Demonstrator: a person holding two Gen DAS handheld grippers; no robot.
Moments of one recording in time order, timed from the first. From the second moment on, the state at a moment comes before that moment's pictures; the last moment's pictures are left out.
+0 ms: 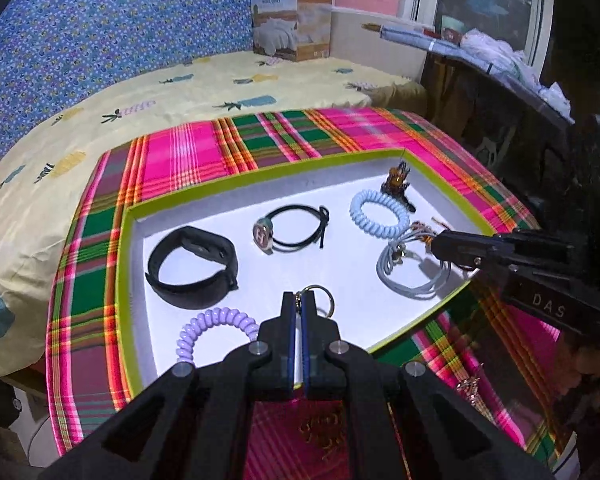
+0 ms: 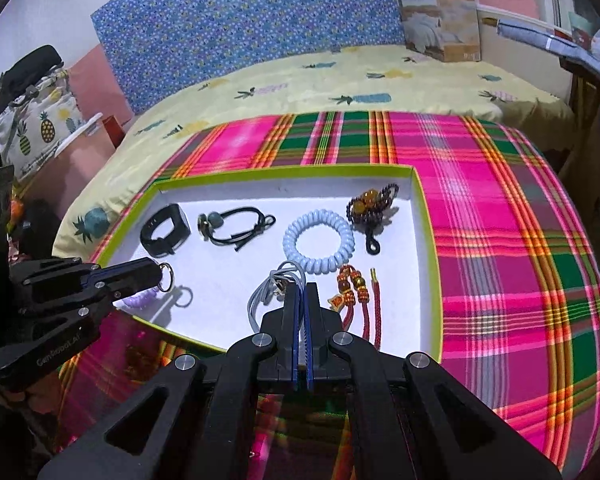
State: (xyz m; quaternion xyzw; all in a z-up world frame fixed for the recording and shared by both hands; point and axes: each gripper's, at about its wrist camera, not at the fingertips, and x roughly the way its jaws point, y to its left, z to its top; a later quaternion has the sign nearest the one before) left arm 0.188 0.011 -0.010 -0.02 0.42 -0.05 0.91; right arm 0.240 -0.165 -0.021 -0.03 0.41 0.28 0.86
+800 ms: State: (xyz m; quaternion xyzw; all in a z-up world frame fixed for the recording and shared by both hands) left arm 0.197 0.010 -0.017 -0.02 0.43 -0.05 0.90; right arm 0.237 -0.161 -0.023 -0.06 0.42 0.28 0.86
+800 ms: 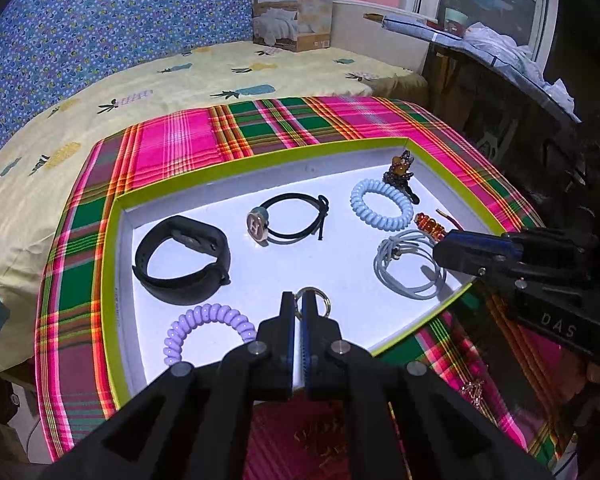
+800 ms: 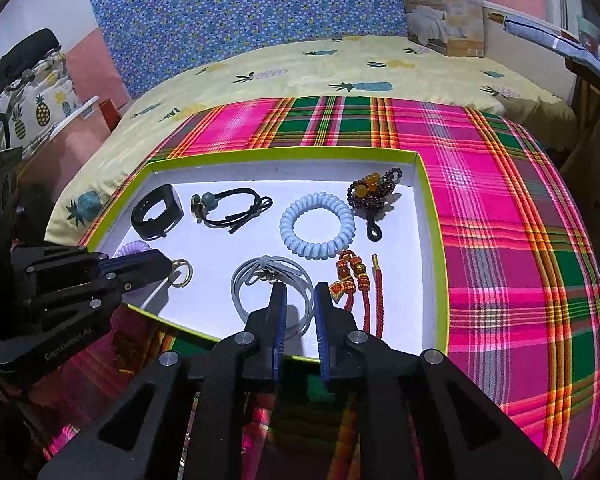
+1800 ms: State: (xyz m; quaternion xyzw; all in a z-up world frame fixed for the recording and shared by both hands) left arm 0.055 0.018 0.011 -0.05 0.38 -0.03 0.92; right arm 0.108 -0.201 0.008 -0.03 0.39 0.30 0.87
